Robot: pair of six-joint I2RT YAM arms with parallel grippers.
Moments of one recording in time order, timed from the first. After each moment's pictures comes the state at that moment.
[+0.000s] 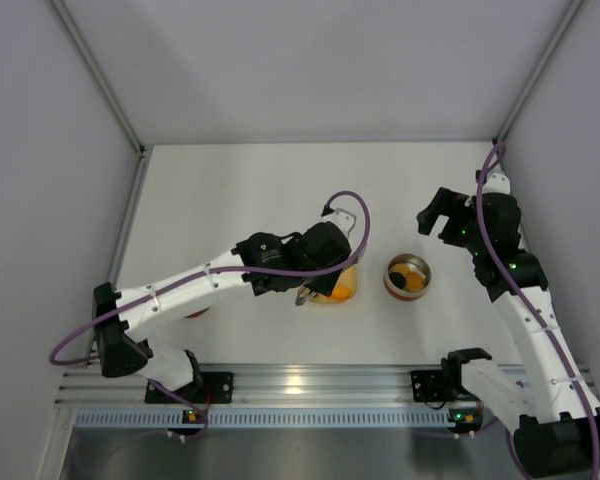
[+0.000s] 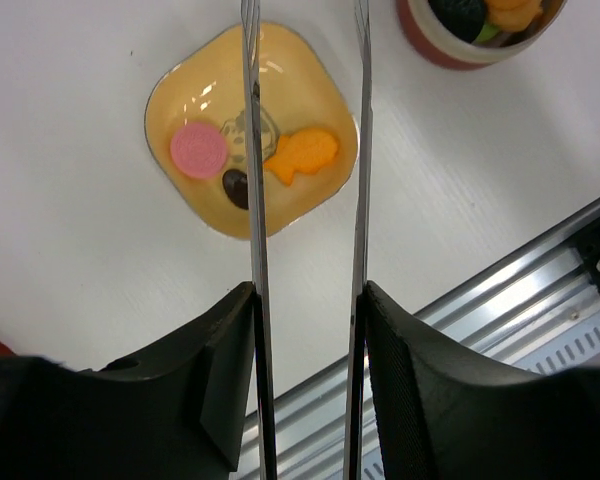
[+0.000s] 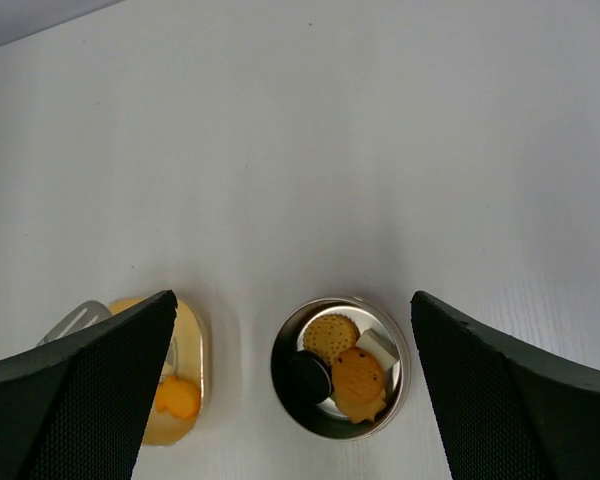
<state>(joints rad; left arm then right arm) -1.15 1.52 1.51 -0.88 -0.31 -0.47 0.12 0.87 0.92 -0.51 0.01 0.37</state>
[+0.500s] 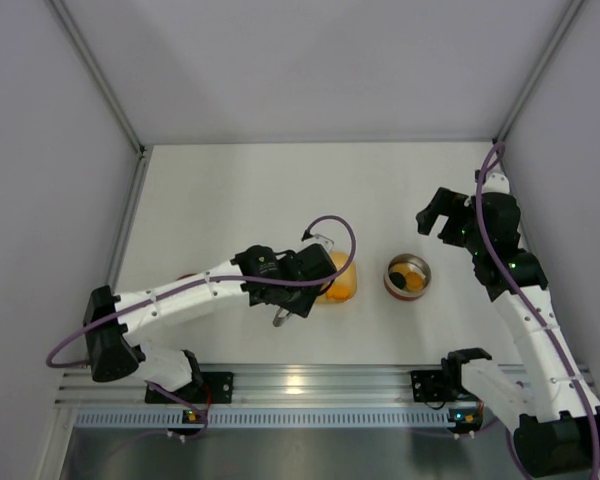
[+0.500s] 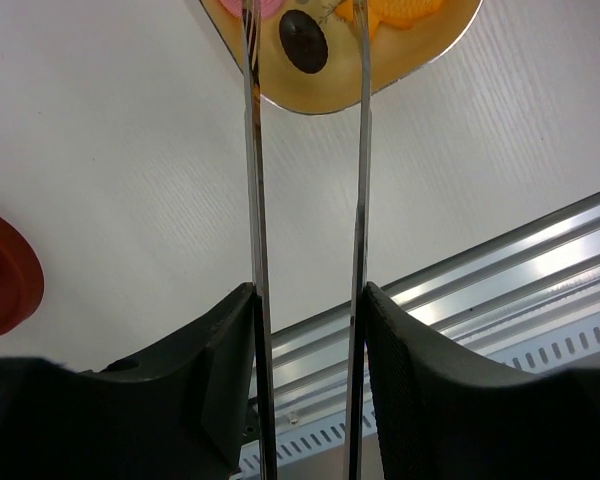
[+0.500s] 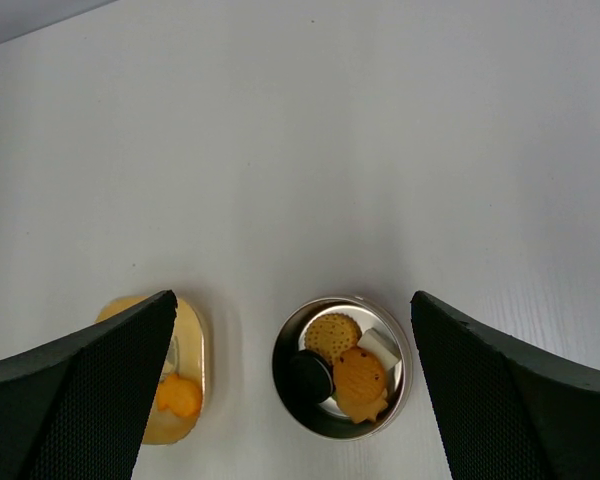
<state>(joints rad) -1.15 1.43 1.30 -1.03 -0.30 -0.58 0.12 0.88 0.92 -0.50 0.01 0.37</state>
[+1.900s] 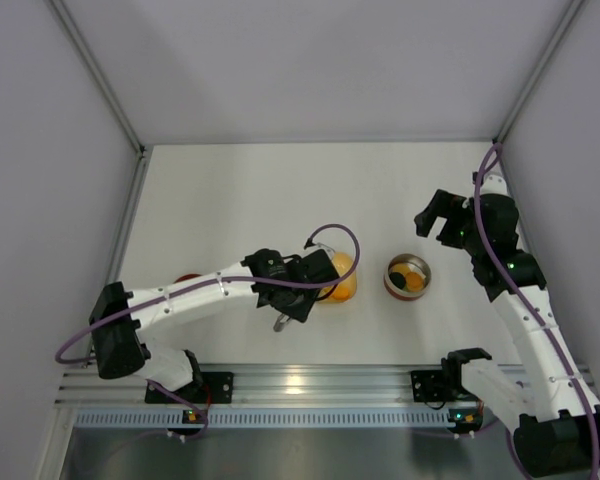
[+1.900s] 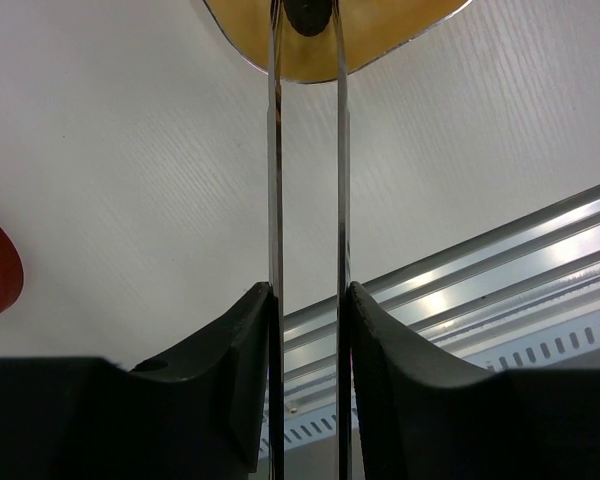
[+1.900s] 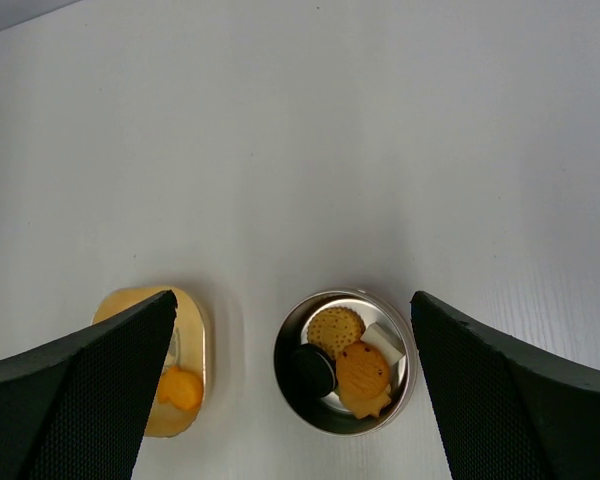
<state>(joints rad) -1.15 1.47 1.25 -1.03 -0.26 -0.60 0.12 0.88 0.91 -0.50 -0.01 0.37</state>
